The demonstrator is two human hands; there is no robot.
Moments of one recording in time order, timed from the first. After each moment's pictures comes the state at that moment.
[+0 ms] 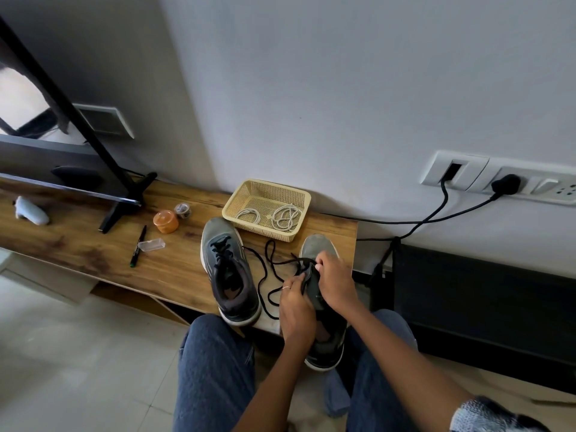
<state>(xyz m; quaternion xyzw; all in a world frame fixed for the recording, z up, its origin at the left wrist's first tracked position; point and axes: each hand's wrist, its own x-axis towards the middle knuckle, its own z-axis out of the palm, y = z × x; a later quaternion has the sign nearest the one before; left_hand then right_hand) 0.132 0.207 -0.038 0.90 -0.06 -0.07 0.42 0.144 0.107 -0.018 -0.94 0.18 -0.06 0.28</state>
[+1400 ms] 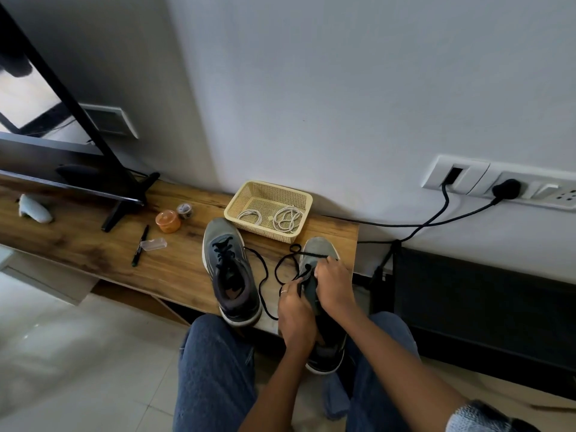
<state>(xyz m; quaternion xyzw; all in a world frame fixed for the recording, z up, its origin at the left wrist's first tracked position) 0.128 0.206 -0.037 0.89 0.03 -0.08 0.45 0.146 0.116 -0.014 -0.98 0.16 -0.01 0.12</state>
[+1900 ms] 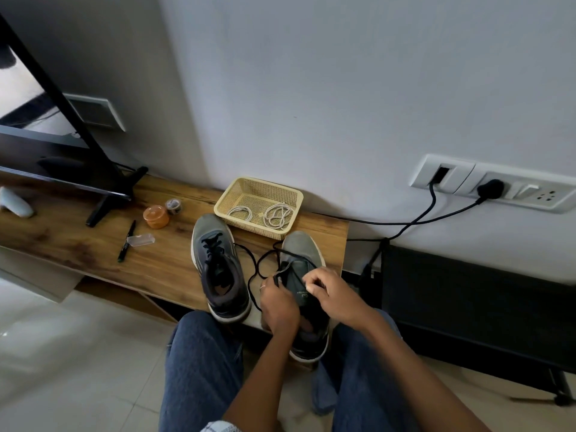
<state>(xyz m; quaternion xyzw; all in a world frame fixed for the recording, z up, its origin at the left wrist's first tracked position) 0.146 0.205 -0.037 0.89 0.13 -0.08 0.43 0.101 0.097 0.014 -0.88 0.08 0.09 0.45</state>
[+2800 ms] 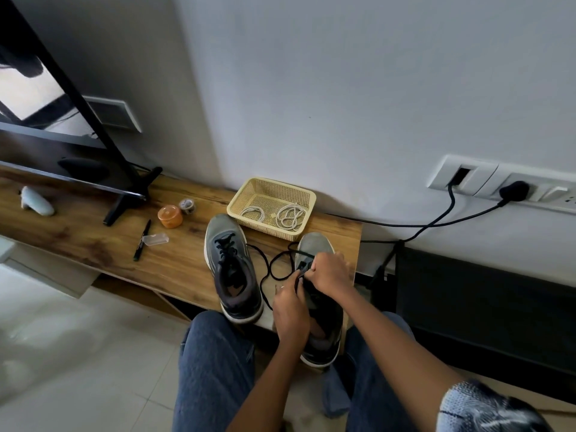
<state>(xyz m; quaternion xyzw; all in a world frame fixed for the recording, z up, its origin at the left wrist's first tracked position) 0.138 0.218 -0.038 0.89 0.00 -0.05 0.46 0.171 0.119 0.003 -0.95 0.22 0.10 0.19</state>
